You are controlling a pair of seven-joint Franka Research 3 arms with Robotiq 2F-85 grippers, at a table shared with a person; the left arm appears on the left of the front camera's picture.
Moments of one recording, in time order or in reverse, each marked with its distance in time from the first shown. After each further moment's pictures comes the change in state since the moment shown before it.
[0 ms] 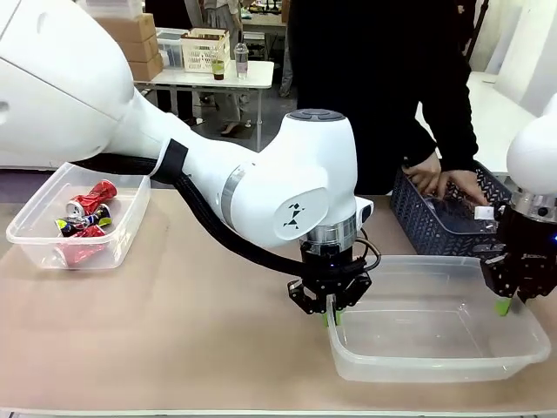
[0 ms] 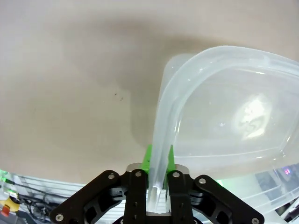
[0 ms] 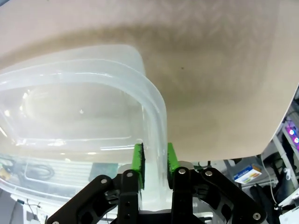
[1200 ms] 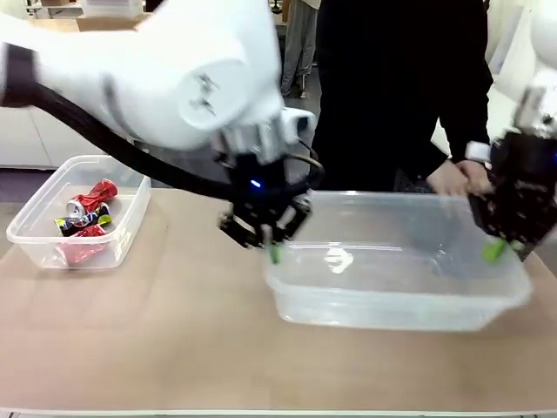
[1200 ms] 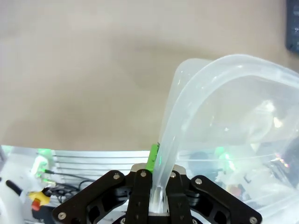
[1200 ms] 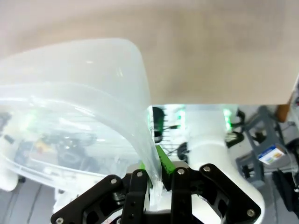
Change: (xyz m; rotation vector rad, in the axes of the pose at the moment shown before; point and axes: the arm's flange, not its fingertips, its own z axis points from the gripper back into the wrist) left arm 0.004 0.088 0.150 -0.019 -0.049 -0.035; right arm -0.039 0.078 0.127 0.136 0.064 -0.042
